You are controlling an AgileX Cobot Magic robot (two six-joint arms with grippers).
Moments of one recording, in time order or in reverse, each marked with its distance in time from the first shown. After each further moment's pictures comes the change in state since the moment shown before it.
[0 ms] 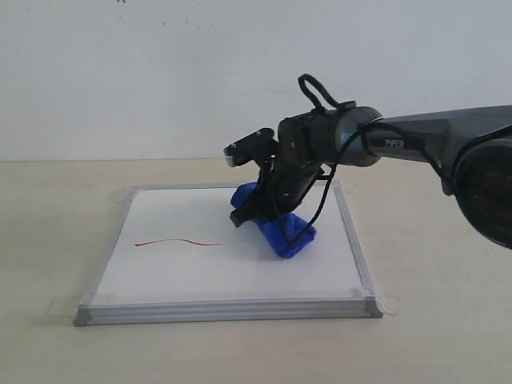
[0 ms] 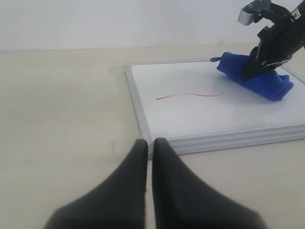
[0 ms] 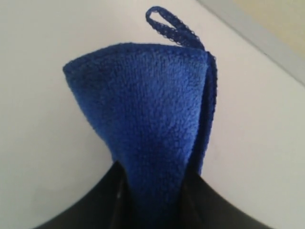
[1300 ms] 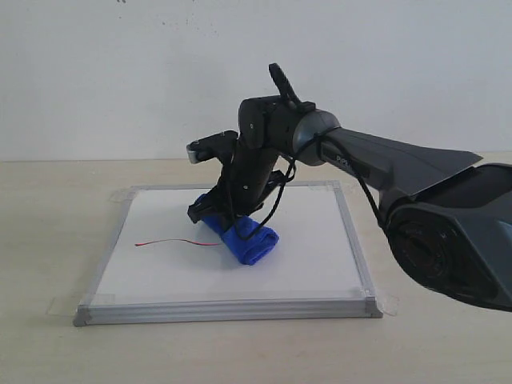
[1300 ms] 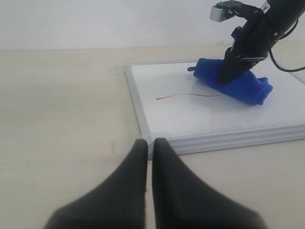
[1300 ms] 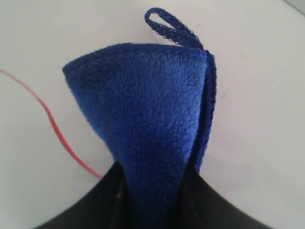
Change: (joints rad) left arm 0.000 0.000 0.000 0.000 0.000 0.000; right arm 0.061 0.223 -0.487 0.159 0.403 0.002
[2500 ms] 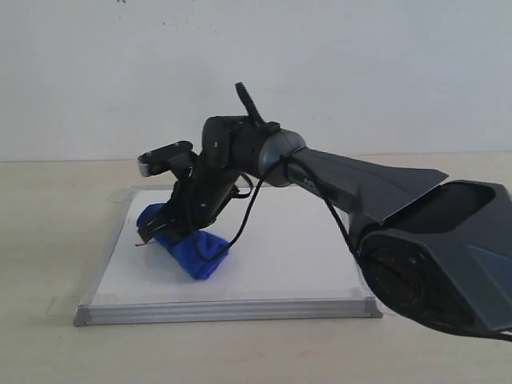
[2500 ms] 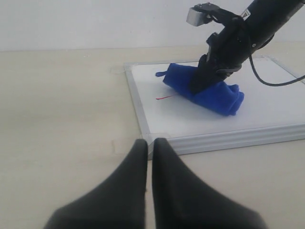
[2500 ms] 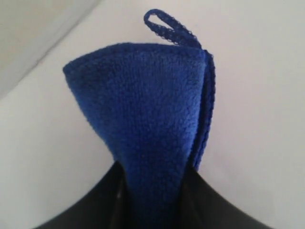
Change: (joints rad) left arm 0.000 0.000 0.000 0.000 0.000 0.000; right arm 0.096 0.029 -0.015 0.131 -0.106 -0.113
